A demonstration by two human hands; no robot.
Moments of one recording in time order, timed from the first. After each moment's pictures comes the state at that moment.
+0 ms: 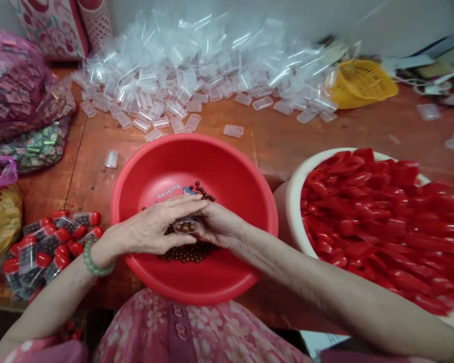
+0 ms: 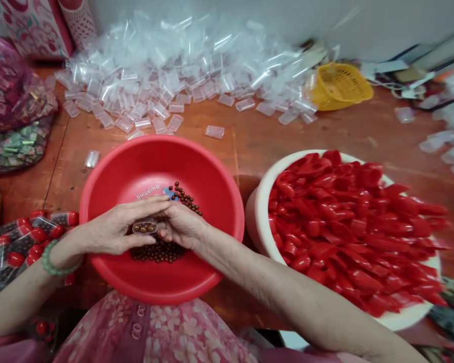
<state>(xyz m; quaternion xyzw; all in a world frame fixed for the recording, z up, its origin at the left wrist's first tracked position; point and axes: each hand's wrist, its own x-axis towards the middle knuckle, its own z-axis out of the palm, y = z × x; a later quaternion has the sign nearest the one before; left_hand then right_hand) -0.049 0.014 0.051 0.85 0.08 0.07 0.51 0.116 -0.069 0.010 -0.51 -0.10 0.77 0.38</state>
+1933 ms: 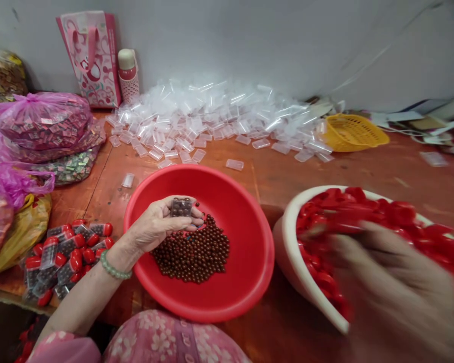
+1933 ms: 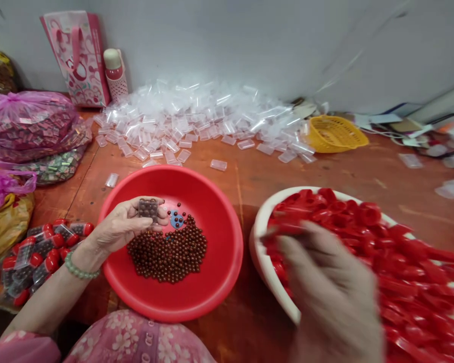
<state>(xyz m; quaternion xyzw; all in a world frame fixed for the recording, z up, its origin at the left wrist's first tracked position) -0.034 -0.005 0.066 0.40 0.25 0.23 0.85 0.218 -0.204 0.062 -0.75 -0.34 0.16 0.53</state>
